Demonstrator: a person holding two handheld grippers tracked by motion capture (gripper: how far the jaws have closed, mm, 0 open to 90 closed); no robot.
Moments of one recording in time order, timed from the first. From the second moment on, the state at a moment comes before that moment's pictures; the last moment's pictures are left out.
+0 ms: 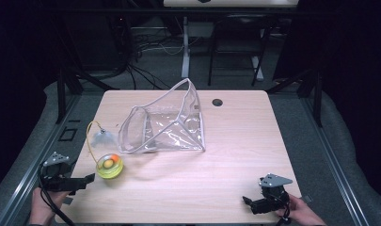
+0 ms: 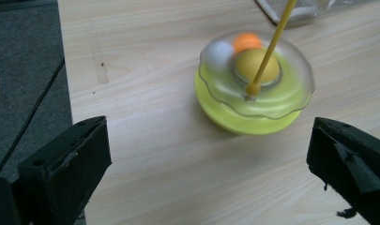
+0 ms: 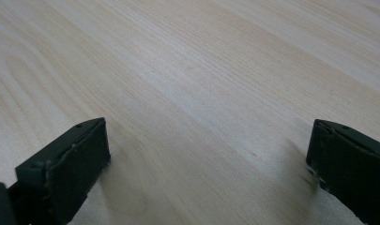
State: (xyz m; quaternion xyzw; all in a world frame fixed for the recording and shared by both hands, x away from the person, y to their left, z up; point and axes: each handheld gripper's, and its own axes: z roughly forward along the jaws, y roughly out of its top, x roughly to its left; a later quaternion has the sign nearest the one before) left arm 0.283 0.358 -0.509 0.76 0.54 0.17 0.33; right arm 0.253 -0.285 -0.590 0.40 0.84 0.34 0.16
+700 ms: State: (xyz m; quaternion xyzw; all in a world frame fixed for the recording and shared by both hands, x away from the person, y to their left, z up) left arm 0.313 0.333 -0.477 0.79 0.50 0.17 0.32; right arm 0.253 -0.285 -0.590 0.40 0.84 0.34 0.16
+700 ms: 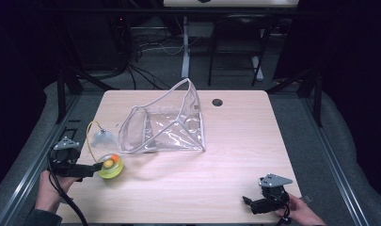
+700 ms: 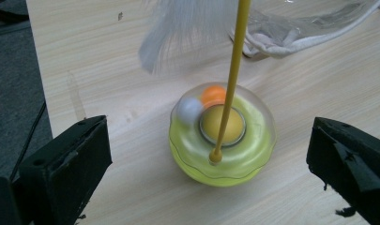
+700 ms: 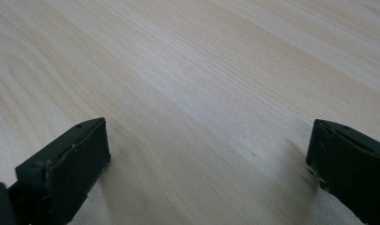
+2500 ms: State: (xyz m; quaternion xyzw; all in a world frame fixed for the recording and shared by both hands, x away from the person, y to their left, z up) left arm 0.332 0.331 -0.438 0.79 0.48 0.18 0.33; right arm 0.253 -0.285 -0.590 0.40 0.84 0.34 0.16
